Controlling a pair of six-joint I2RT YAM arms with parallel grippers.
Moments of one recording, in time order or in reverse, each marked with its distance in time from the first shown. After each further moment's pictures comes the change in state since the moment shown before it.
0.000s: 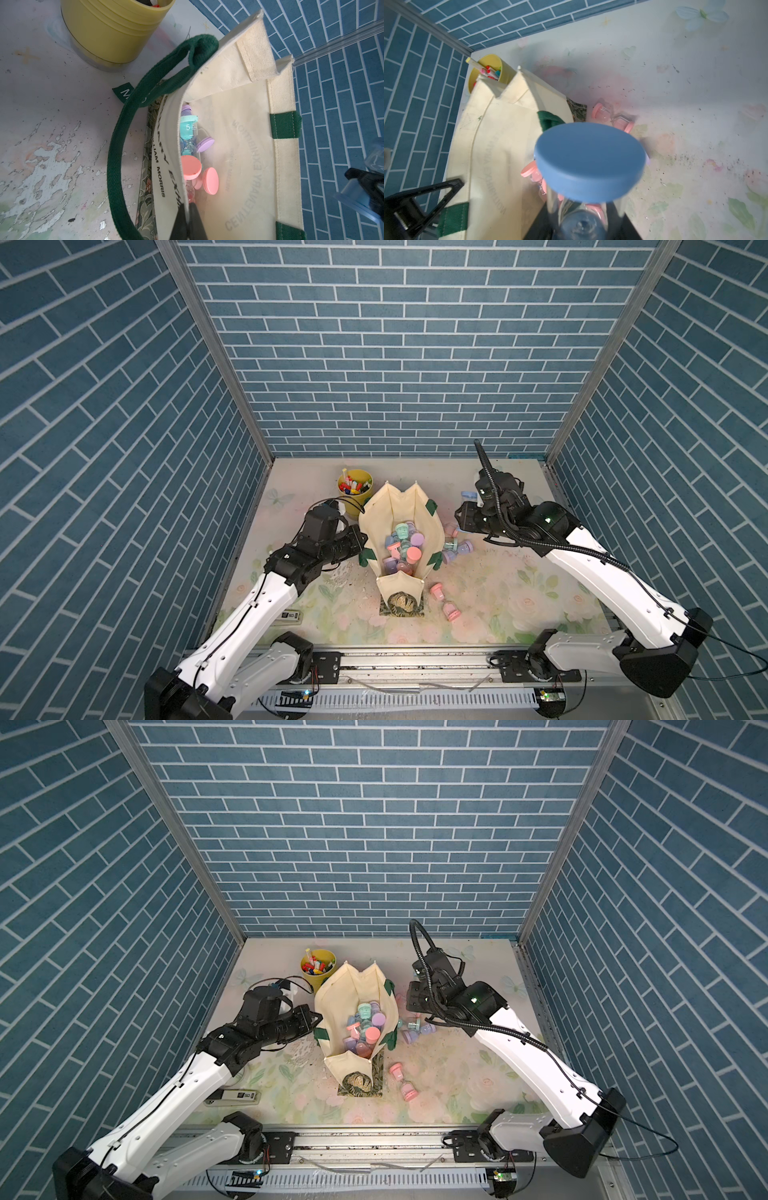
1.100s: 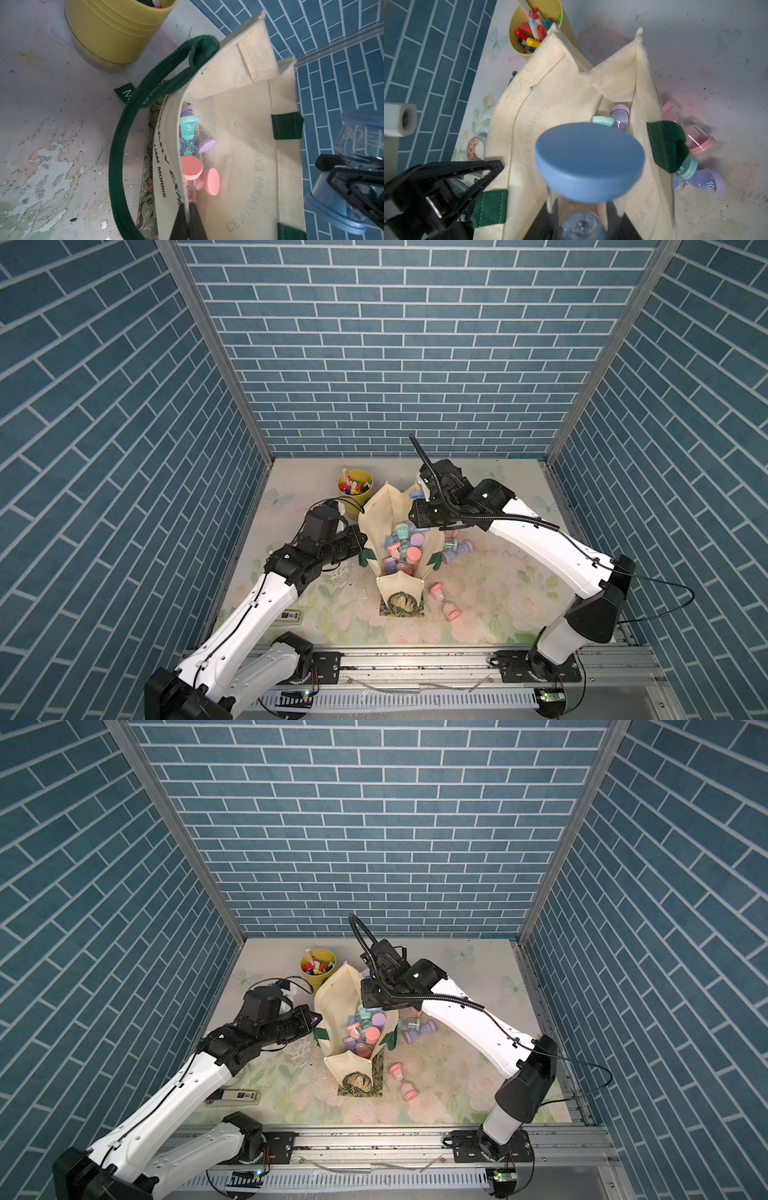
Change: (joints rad) left arm 0.000 0.000 0.000 -0.004 -0.007 0.000; right arm 0.116 0.355 0.283 -0.047 -0.132 -0.075
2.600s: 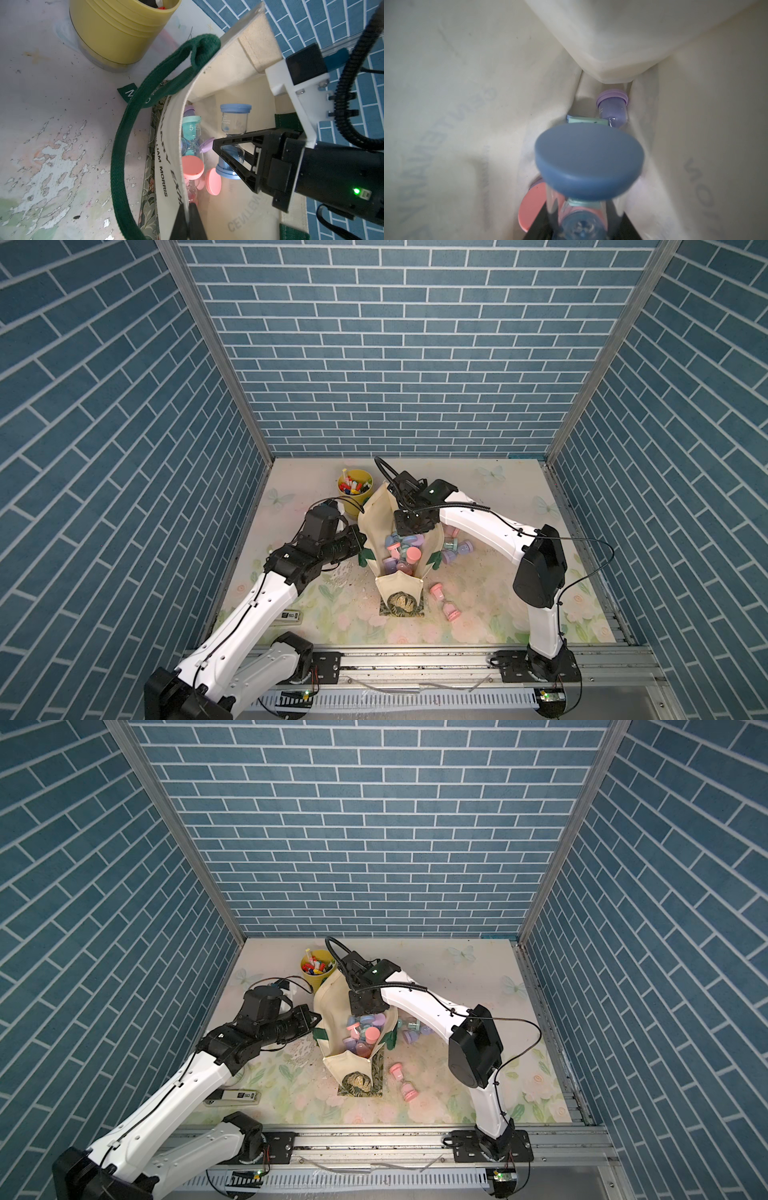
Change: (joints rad) left arm 0.000 0.001 0.011 -0.019 -0.015 0.000; right arm 0.004 0.357 0.143 -0.065 0.047 0.005
